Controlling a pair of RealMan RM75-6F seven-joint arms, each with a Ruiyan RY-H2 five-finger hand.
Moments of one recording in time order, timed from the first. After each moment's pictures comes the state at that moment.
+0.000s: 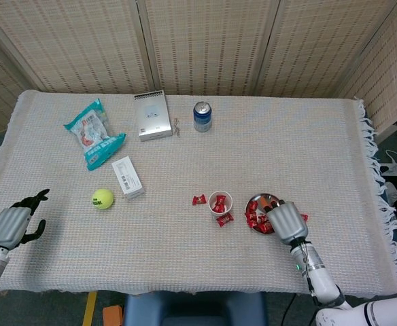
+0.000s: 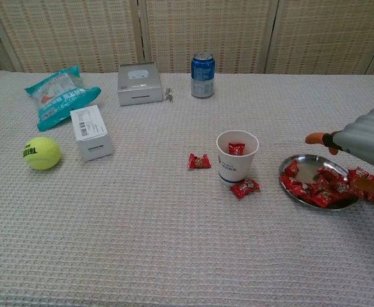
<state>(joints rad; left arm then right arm) -0.32 -1.13 -0.03 -1.41 1.41 1.13 -0.16 0.73 -1.38 -0.17 -1.84 -0.84 1.31 -1.07</state>
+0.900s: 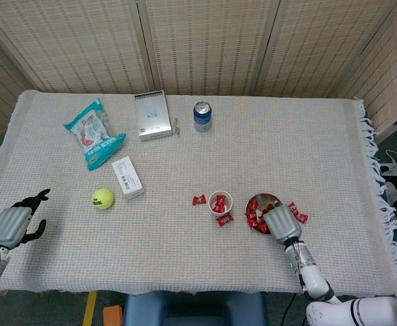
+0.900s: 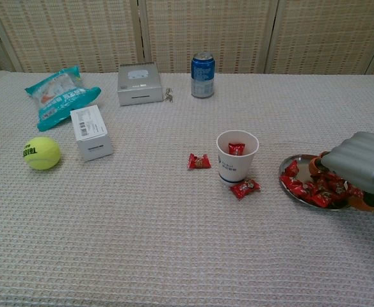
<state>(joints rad) -0.33 -1.13 -0.03 -1.41 1.41 1.12 -0.17 0.68 -1.51 -0.13 -1.65 -0.85 1.22 -1.10</state>
